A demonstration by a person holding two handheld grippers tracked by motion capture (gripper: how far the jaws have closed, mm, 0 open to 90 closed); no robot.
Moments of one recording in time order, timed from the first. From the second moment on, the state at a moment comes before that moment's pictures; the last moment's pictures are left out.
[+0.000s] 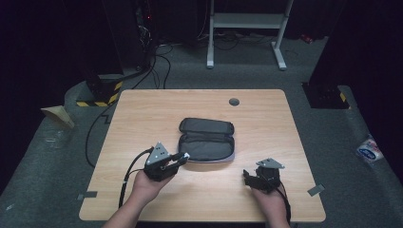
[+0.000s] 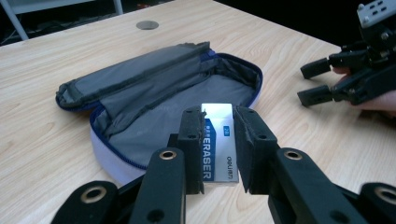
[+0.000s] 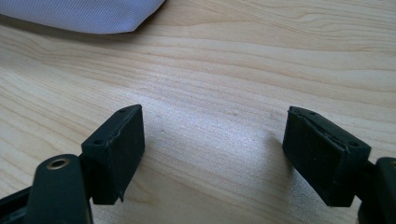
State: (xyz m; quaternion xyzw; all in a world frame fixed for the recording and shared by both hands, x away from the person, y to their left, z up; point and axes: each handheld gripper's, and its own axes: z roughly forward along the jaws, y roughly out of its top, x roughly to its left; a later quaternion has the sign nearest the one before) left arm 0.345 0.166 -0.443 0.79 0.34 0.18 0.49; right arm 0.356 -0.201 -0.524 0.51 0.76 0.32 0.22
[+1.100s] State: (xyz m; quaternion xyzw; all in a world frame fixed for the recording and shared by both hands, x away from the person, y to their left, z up) left arm 0.394 0.153 -0.437 0.78 0.37 0.18 0.47; right arm 0.357 -0.201 -0.524 0.51 0.77 0.32 0.22
